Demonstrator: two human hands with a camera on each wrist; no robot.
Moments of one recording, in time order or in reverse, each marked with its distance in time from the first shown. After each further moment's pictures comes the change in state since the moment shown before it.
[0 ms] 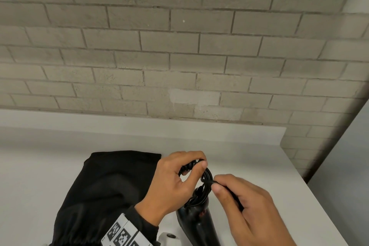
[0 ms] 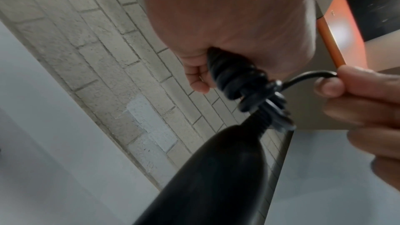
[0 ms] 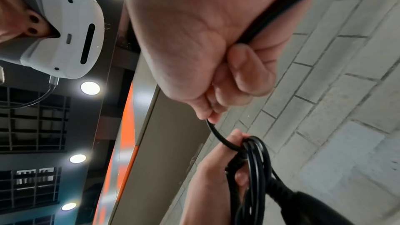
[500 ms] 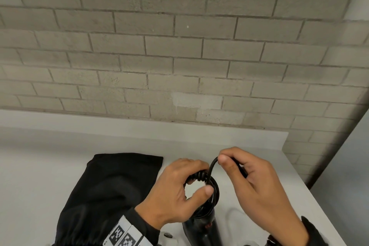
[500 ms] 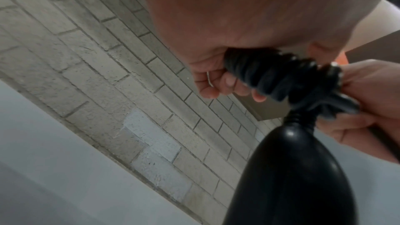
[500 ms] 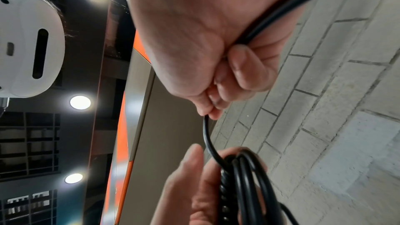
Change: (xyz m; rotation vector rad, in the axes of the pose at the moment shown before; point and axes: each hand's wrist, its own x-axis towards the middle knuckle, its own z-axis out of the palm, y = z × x) left_hand -0.006 0.002 -0.009 0.041 -0.168 0.087; right_hand 0.041 -0.002 -0.018 0.225 -0.011 0.063
